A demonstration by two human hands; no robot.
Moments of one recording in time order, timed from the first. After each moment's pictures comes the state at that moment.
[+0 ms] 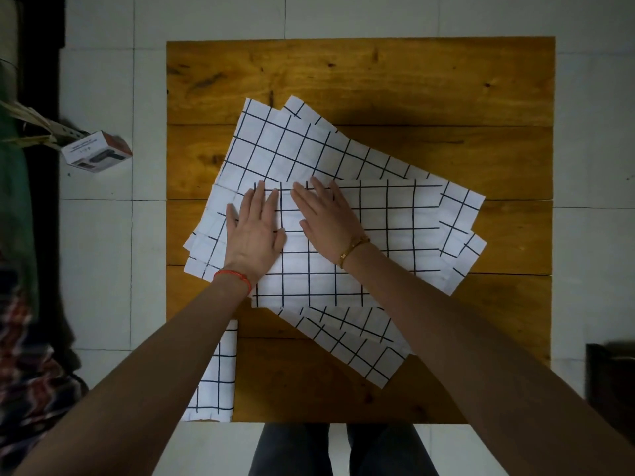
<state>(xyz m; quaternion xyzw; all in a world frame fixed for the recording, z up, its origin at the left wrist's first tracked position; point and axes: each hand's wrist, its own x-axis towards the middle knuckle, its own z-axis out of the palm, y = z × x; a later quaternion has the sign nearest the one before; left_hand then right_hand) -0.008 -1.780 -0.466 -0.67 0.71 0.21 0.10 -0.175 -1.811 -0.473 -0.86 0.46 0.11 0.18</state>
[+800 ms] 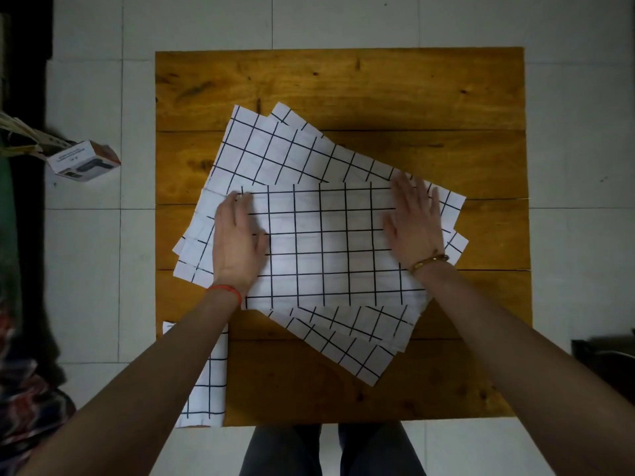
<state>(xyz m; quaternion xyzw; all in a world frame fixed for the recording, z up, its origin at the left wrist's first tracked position) -0.010 -1.765 -0.458 -0.73 0.64 0.23 -0.11 -0.308 -1.788 -0.455 -0.73 0.67 0.08 0.11</state>
